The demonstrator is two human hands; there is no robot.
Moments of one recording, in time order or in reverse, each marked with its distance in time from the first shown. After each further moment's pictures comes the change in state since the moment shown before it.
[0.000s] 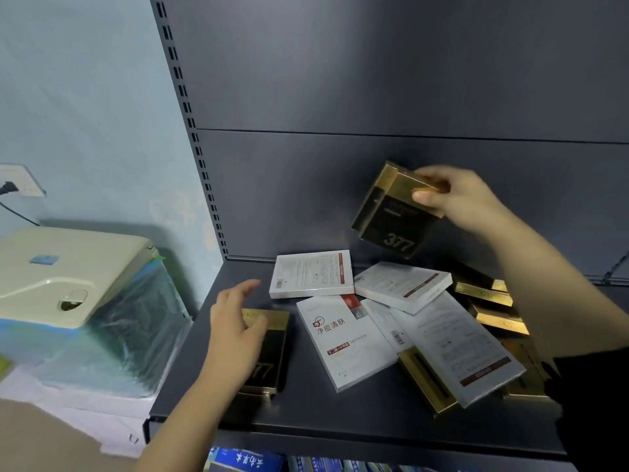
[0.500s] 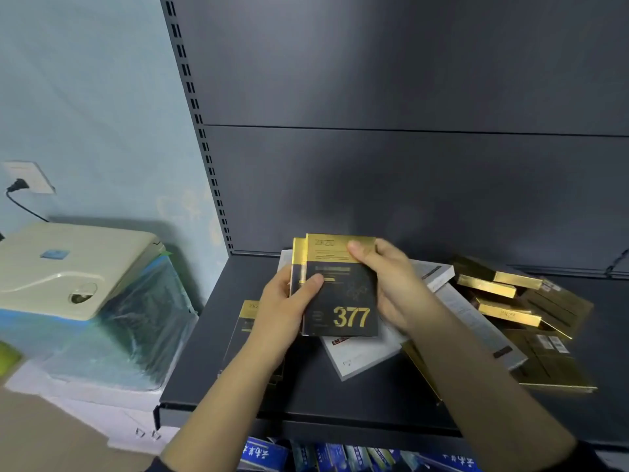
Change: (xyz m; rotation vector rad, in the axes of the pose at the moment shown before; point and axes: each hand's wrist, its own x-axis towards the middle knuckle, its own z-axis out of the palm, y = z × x) left_hand -0.001 0.051 0.026 -0.541 -0.202 -0.149; right_hand -0.094 -0.033 0.120 1.025 -0.122 0.414
